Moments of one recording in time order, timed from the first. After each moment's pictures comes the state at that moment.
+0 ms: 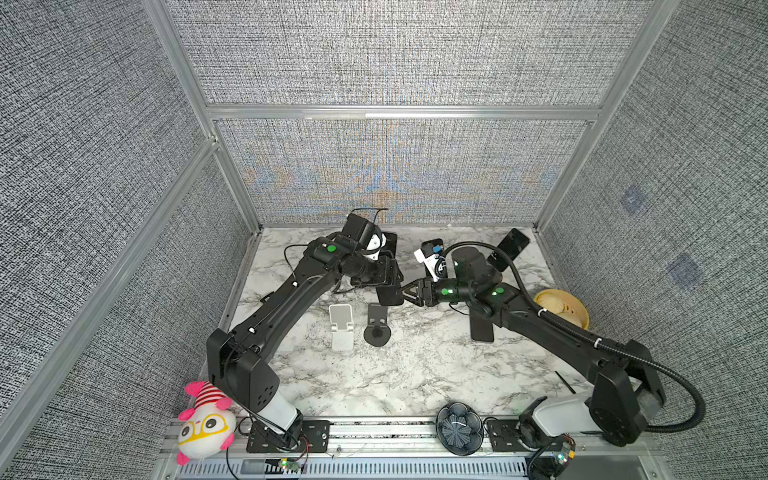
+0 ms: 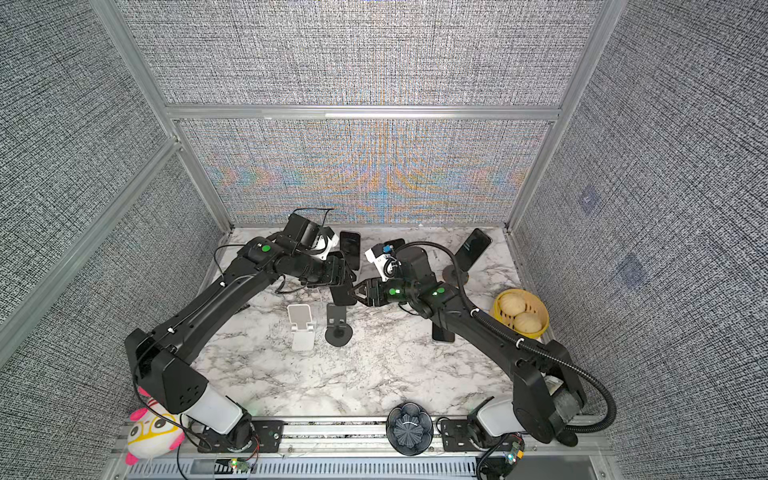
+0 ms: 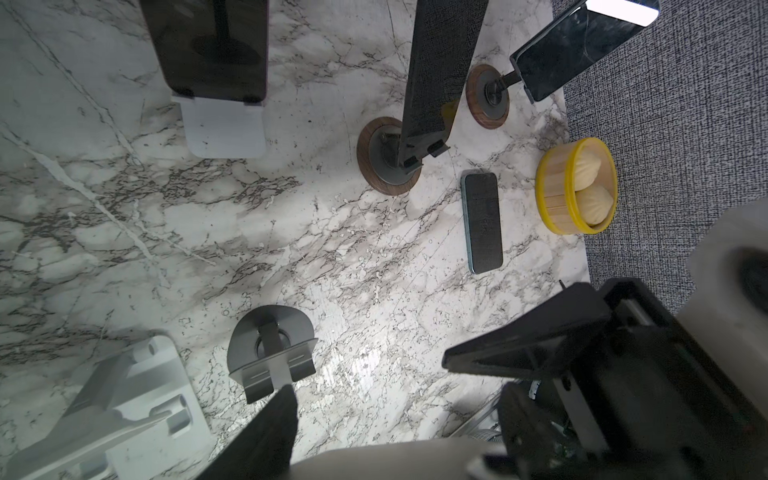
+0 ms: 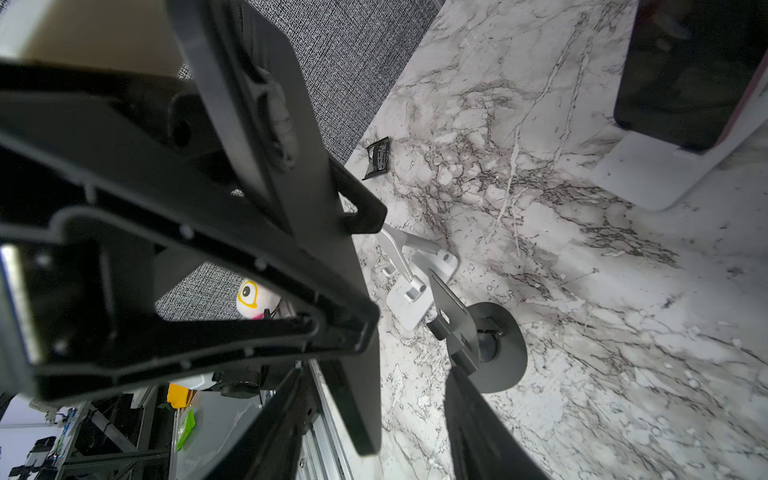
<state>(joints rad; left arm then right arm) -0.59 1.60 1.61 -0.96 0.36 -0.47 0.60 1.43 1.06 -0.13 -0.64 0.49</state>
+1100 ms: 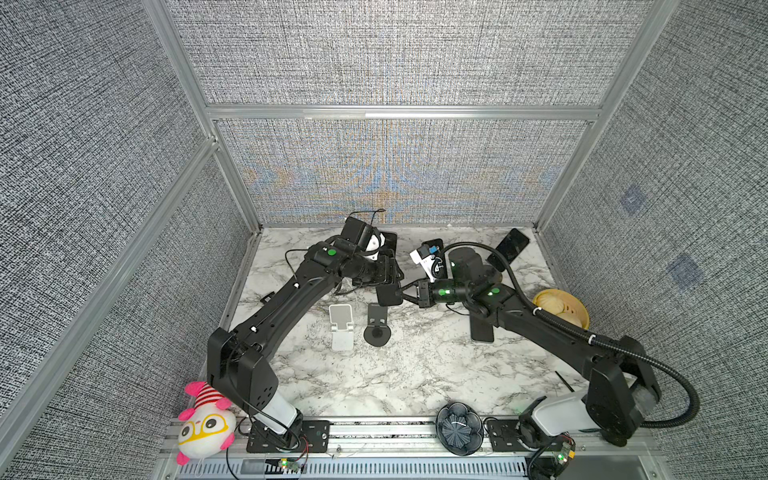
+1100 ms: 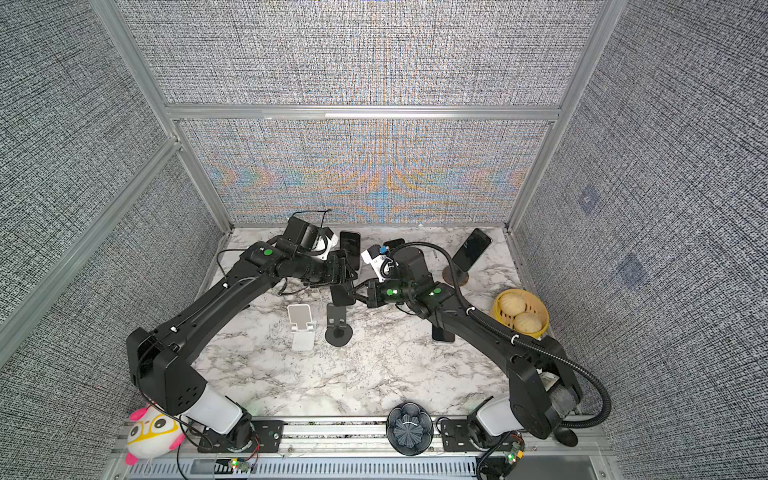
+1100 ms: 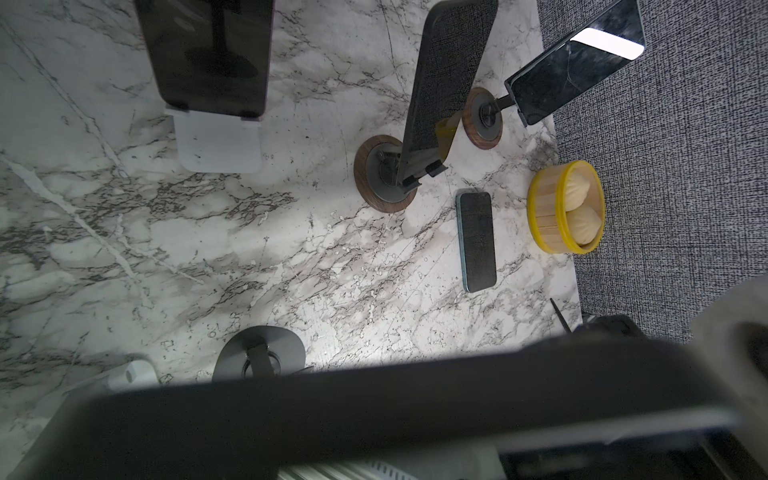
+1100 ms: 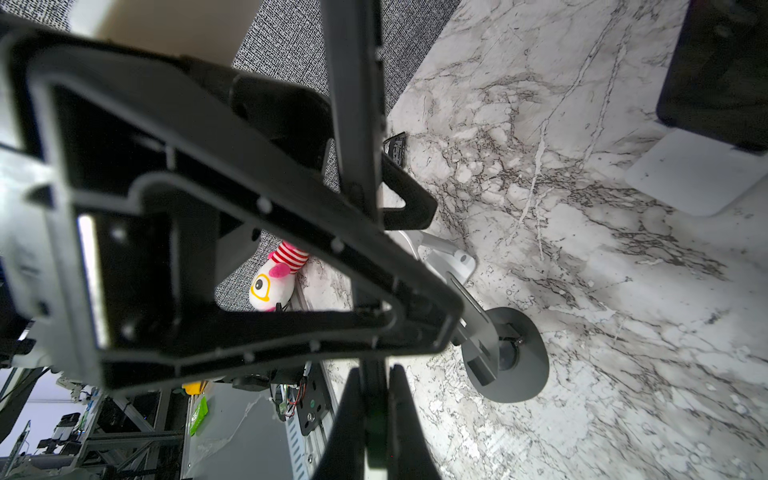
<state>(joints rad) -0.57 1.59 1.53 -0.85 0.37 -0.50 0.60 1.44 1.05 -0.09 -0.67 0.51</state>
